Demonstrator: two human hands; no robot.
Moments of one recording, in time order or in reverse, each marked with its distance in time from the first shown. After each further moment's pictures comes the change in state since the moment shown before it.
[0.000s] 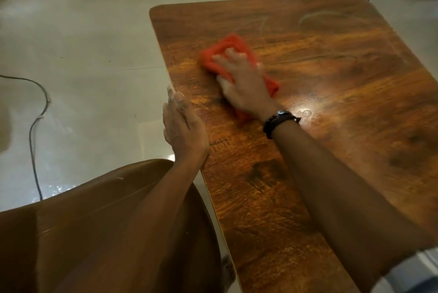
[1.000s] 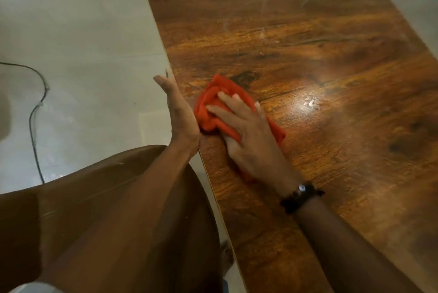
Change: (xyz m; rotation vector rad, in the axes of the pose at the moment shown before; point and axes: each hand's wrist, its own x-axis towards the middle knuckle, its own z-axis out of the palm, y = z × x) left_hand -0.003 0.013 -0.013 -0.528 -0.270 -0.057; right_hand -0.139 -0.021 0.013 0.112 -0.056 -0.095
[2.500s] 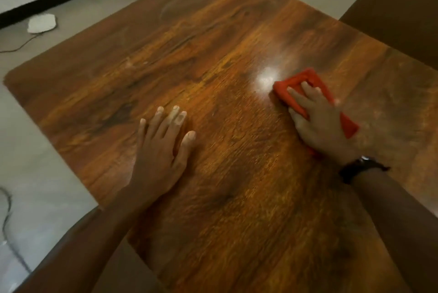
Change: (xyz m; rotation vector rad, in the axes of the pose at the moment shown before) left_hand -0.062 -0.023 0.093 1.380 -0.719 0.697; right_hand -0.172 0.223 -0.109 -0.048 0.407 0.716
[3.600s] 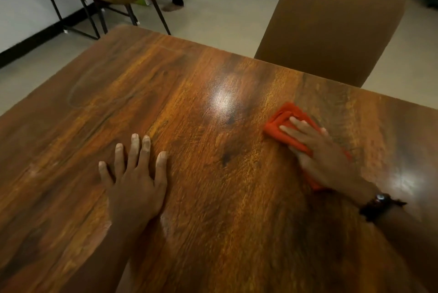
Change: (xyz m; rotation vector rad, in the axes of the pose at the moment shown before) left_hand 0.138 0.049 0.044 0.156 -0.083 -0.083; right_hand -0.008 0.110 -0.056 0.112 0.043 0.107
